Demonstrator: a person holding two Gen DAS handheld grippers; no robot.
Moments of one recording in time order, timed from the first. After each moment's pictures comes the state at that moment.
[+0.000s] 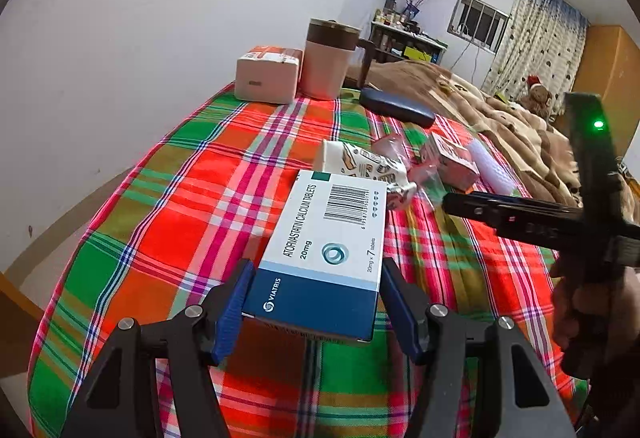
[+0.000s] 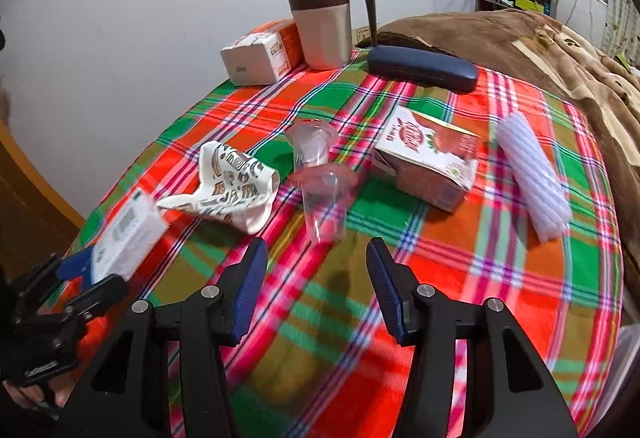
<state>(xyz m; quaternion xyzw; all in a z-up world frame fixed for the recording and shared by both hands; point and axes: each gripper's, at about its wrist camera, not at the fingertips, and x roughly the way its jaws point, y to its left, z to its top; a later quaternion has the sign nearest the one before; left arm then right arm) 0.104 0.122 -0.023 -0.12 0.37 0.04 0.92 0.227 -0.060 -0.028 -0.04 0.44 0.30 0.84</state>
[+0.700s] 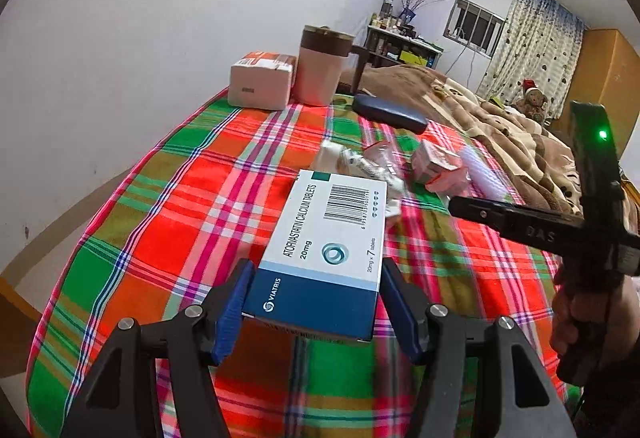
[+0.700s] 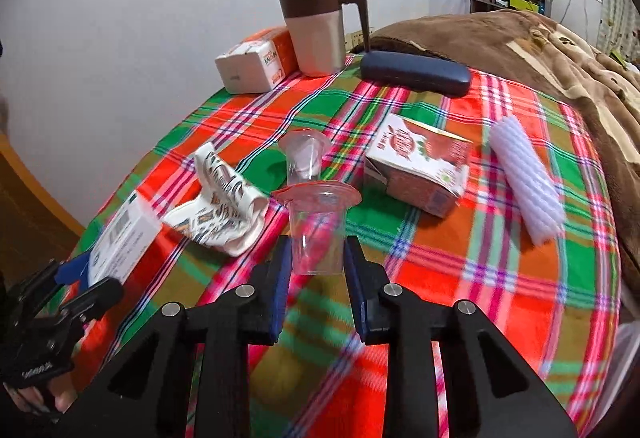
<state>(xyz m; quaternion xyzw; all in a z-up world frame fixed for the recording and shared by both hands) 0.101 0.112 -0.014 -0.12 0.36 0.03 0.92 0.220 -0.072 -0.019 -0.03 0.44 0.29 0.85</state>
